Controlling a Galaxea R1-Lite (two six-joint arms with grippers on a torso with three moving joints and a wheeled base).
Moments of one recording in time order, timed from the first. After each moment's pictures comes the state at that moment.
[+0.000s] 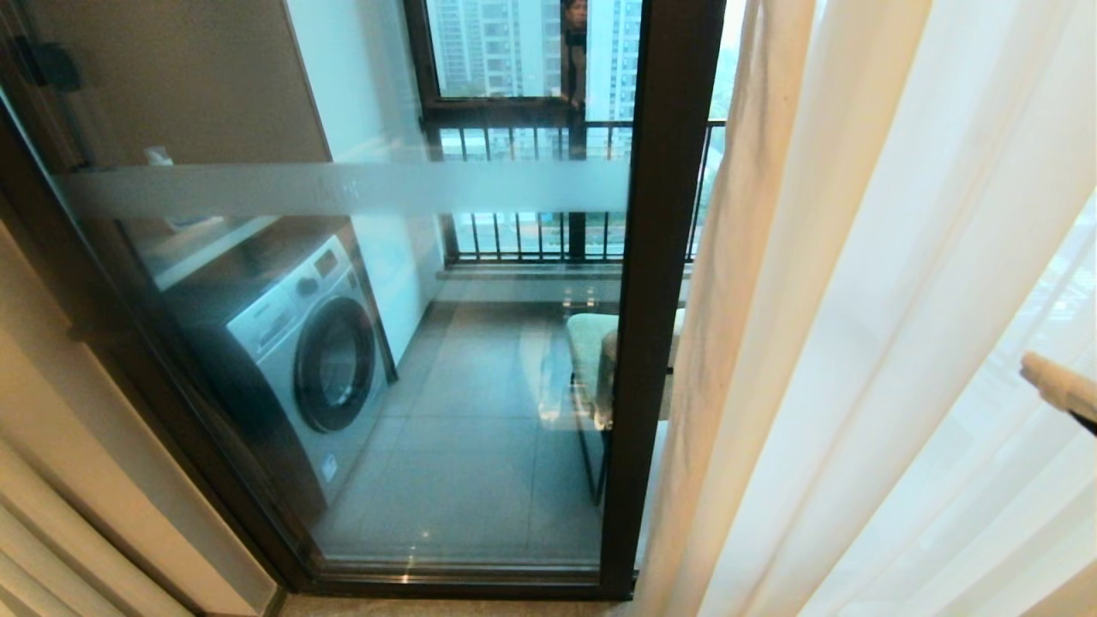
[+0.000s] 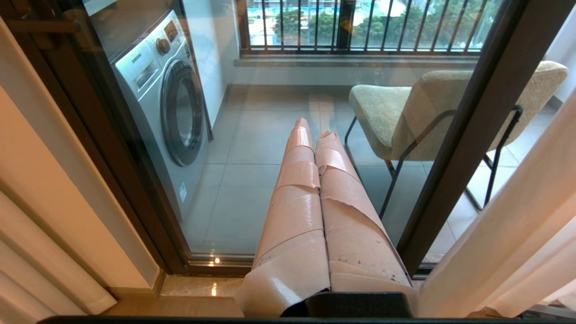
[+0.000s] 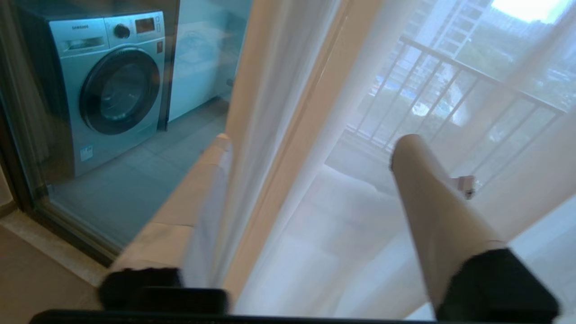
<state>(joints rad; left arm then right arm) 0.00 0.00 0.00 0.00 0.00 -0.01 0.35 0.81 -0.48 -0.43 0.04 -0.33</state>
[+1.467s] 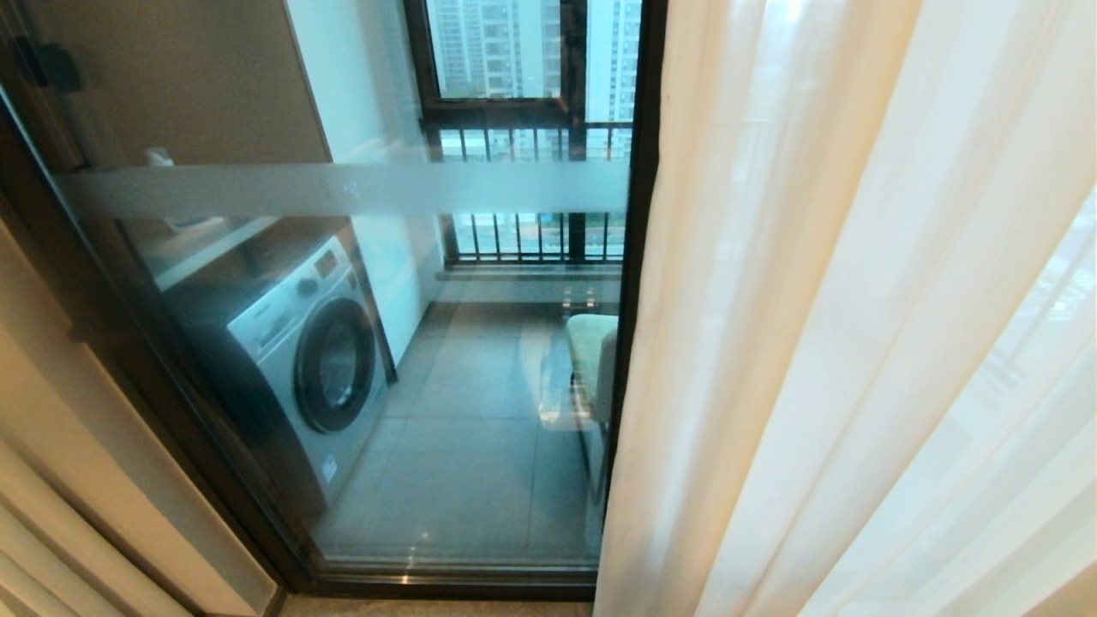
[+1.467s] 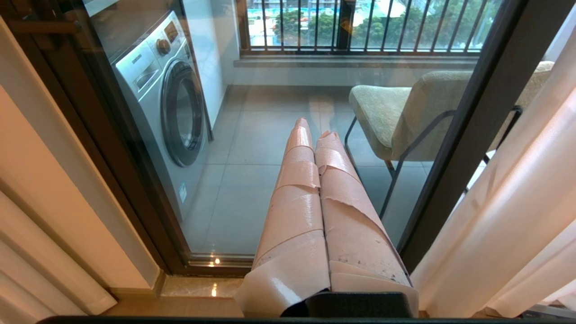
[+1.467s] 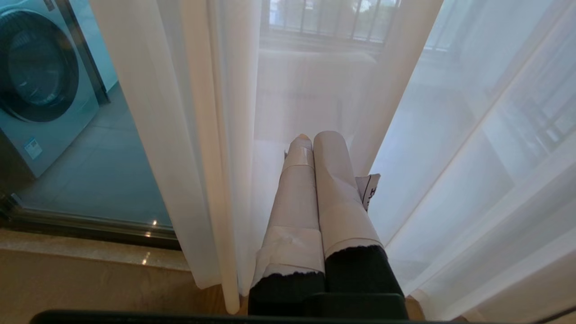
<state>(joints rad) 0.00 0.00 0.00 0.00 0.00 -0.01 -0.01 0.19 0.00 -0.14 0.06 -0.10</state>
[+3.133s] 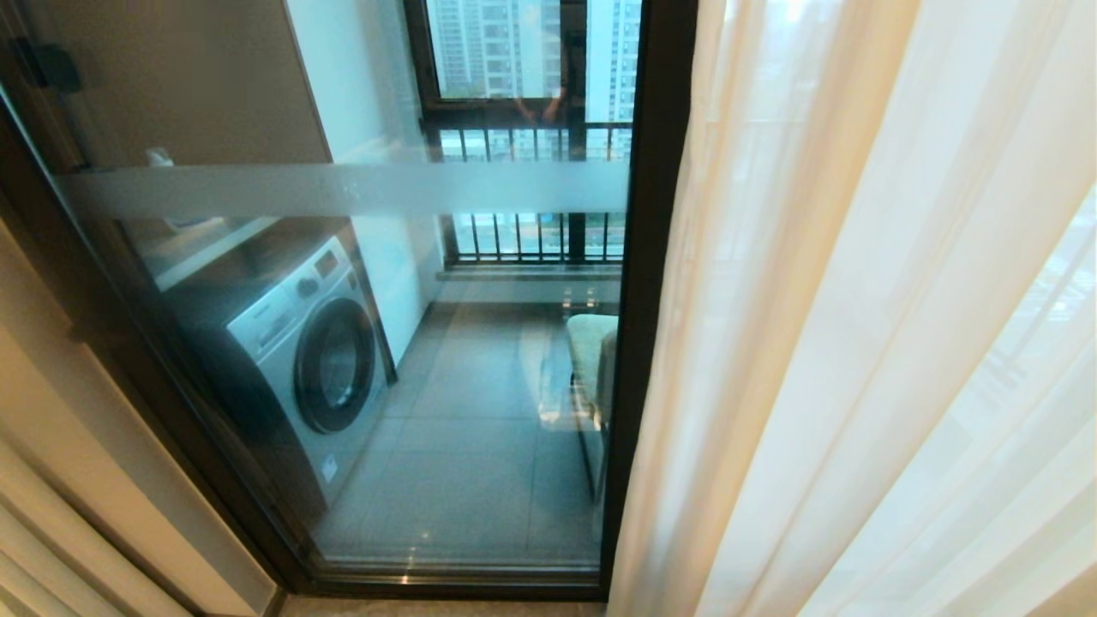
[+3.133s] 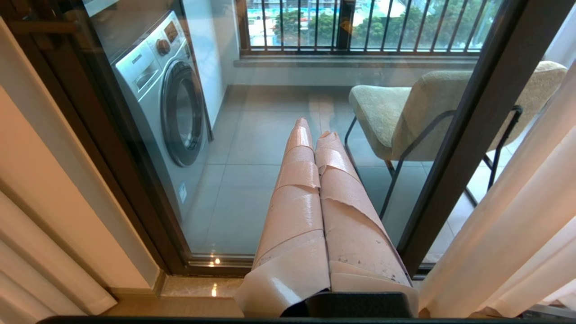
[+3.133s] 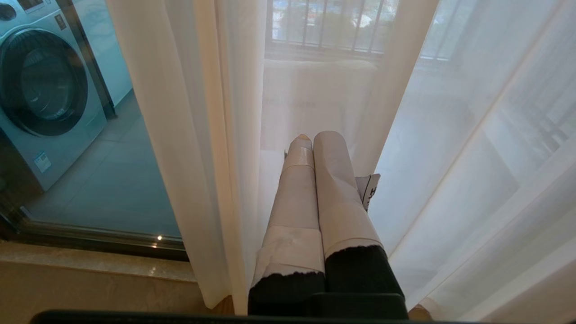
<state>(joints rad) 0.00 0.00 0.00 0.00 0.00 -0.01 0.00 0.00 0.00 0.00 0.06 -0.07</state>
